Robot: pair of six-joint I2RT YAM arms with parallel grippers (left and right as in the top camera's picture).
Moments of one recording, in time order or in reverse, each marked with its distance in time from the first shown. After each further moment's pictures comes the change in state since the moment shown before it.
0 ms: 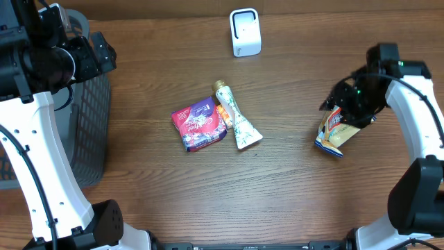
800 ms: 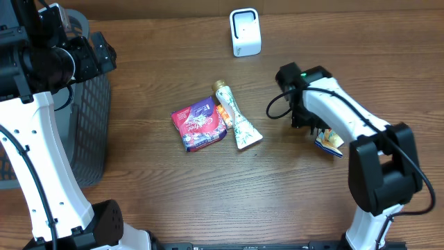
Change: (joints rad) left arm 0.000 0.000 0.000 0.000 0.000 0.000; right arm 0.430 0.212 -0.035 -0.010 0.860 0.288
